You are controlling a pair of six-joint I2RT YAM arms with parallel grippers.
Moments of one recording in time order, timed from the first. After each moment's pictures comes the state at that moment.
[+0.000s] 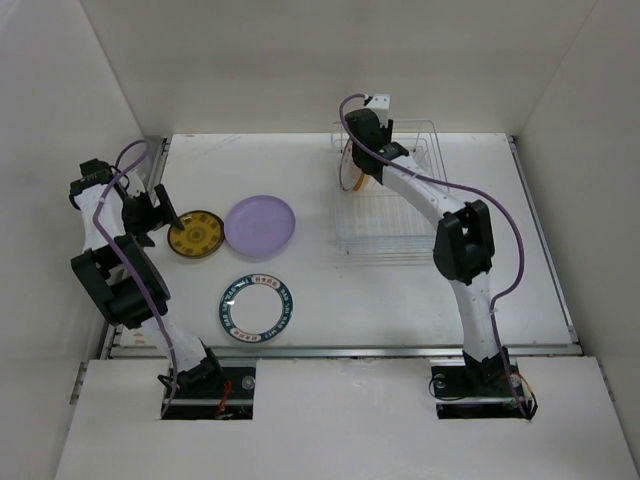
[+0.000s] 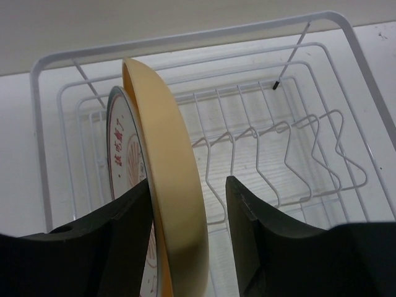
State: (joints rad) left arm 0.51 1.76 1.51 -1.06 0.36 0.07; right arm 0.51 2.24 2.09 -0.36 0.70 0.28
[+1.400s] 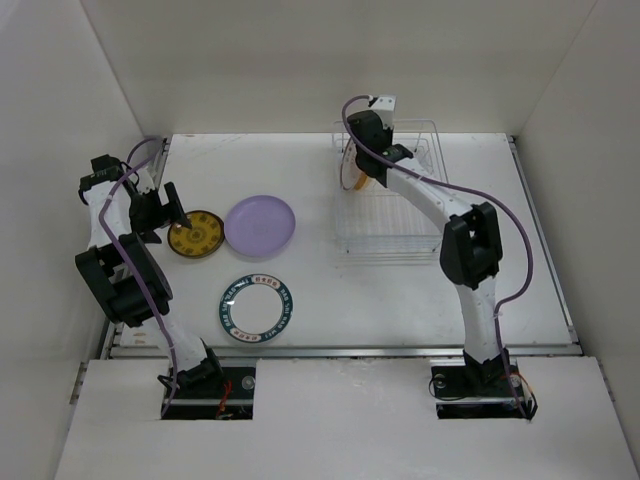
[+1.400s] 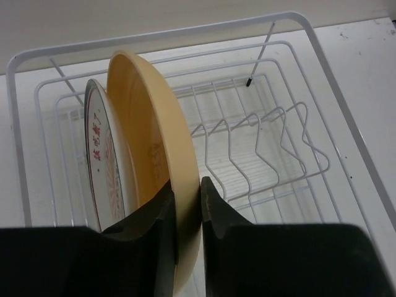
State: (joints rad) left arm 0.46 1.76 1.51 -1.05 0.36 0.08; right arm 0.52 2.17 1.99 -0.36 0.74 0.30
